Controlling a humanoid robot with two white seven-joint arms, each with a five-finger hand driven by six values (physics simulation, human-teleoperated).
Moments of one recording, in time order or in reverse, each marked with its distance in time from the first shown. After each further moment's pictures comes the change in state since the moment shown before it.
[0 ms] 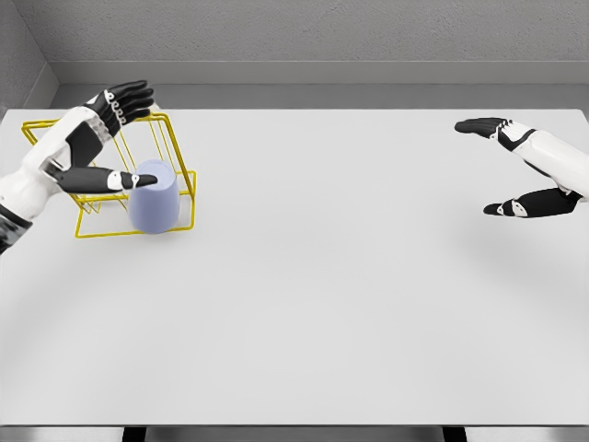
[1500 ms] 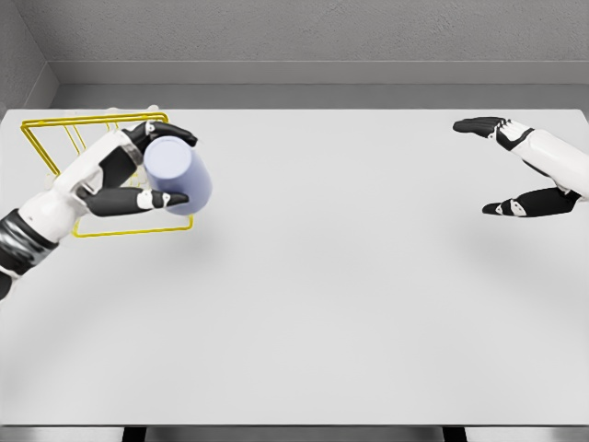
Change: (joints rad) left arm 0.032 0.001 -0.050 -0.111 -0.016 -0.005 0.001; right arm -0.003 0.000 0.003 -0.006 0.001 0.000 0.000
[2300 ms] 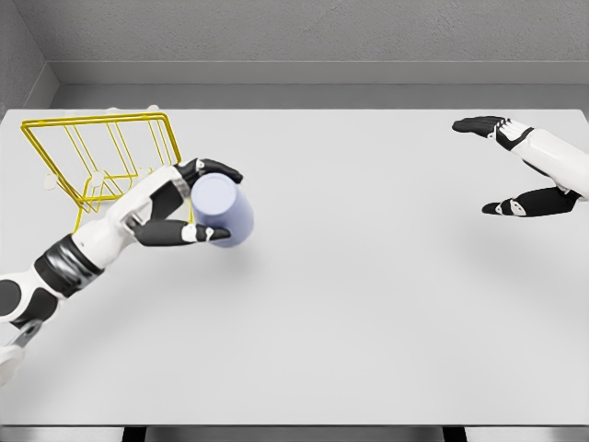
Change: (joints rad) left arm 0.000 -0.067 -0.116 -0.008 -0.016 0.006 -0.002; right arm 0.000 -0.002 0.000 -0.006 -0.002 0.000 0.000
